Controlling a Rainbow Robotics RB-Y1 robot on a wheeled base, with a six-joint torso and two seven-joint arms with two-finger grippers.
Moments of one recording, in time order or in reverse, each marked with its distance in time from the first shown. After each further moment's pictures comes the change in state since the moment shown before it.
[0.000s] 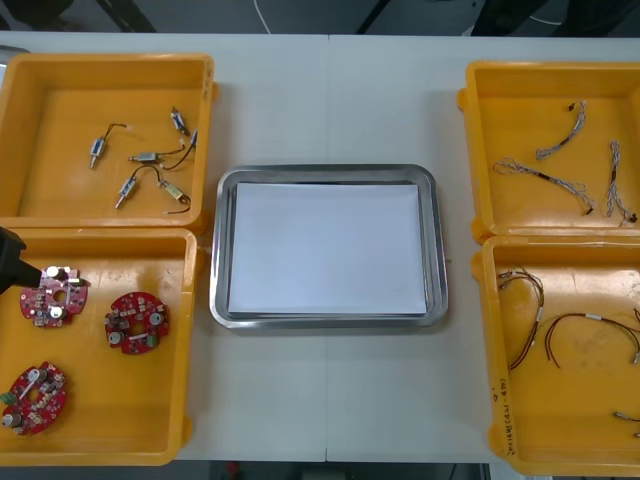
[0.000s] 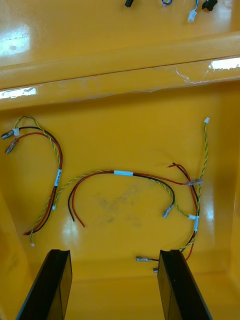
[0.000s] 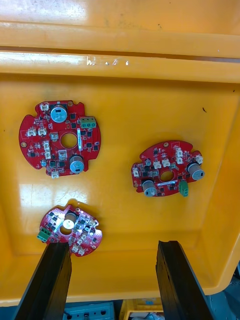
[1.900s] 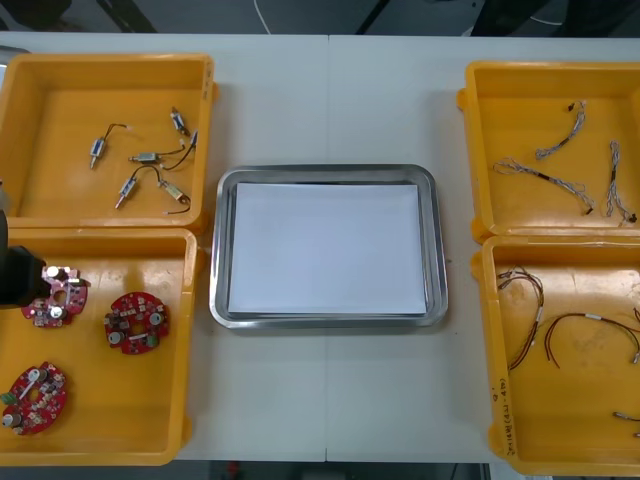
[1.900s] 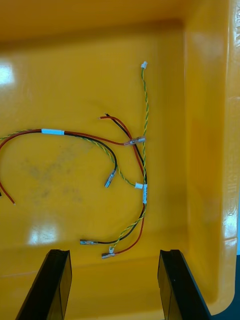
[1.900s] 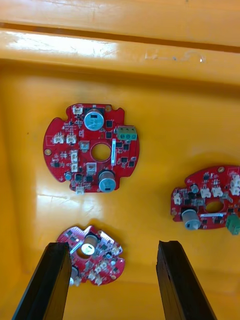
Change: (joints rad) right arm 0.416 -0.032 -0.103 -0.051 -0.033 -0.346 0.129; left arm 0.061 -0.060 -0.112 0.039 -0.255 -0.113 0.000
